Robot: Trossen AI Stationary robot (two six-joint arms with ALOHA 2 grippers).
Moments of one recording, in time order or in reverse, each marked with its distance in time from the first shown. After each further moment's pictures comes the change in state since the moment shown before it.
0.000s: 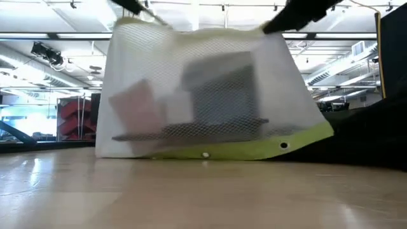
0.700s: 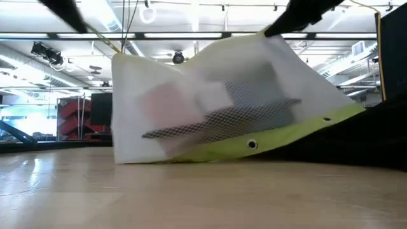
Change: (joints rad) left arm -0.046 -0.046 -0.030 -0.332 0.257 -0.380; right arm -0.119 -0.065 0.000 0.000 -0.030 -0.070
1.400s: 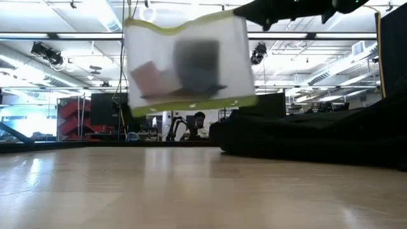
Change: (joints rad) left arm 0.265 -0.217 0.107 0.032 -0.660 0.364; right arm -0.502 0.113 0.000 0.596 -0.714 -0.131
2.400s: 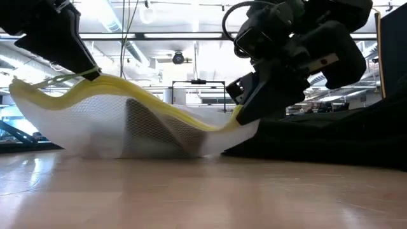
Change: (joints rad) left arm -0.324 0.425 -0.276 0.518 0.585 -0.262; right arm 0.532 0.609 0.000 -0.061 -0.011 0.075
